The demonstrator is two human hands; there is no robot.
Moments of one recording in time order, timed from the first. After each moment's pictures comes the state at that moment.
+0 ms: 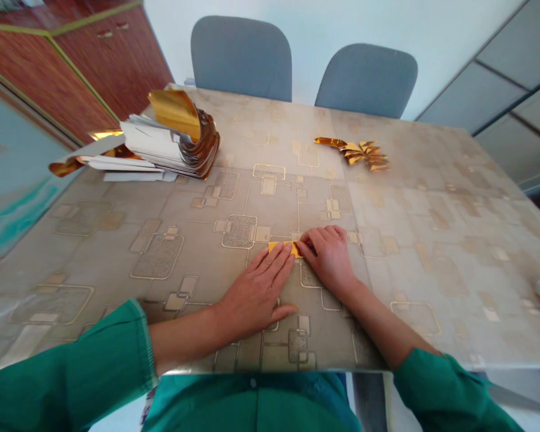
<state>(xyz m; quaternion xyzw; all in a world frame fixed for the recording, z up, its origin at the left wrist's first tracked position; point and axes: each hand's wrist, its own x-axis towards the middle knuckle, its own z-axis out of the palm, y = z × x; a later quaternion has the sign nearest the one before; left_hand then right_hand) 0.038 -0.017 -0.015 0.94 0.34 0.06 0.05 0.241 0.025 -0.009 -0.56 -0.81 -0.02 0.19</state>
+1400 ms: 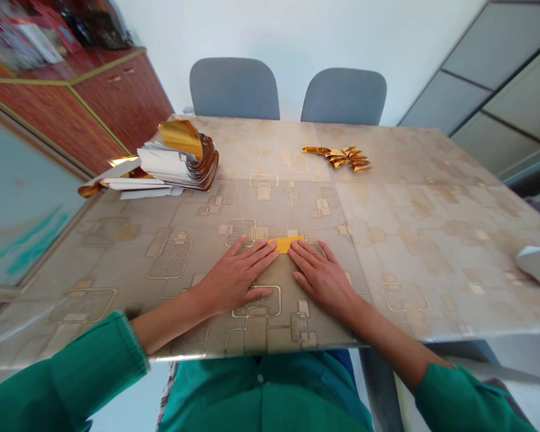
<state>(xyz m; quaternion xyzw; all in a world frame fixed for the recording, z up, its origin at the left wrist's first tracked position) -0.011 0.007 -0.010 0.95 0.29 0.05 0.02 0.241 -0.034 -0.013 -0.49 -0.86 0.03 0.11</state>
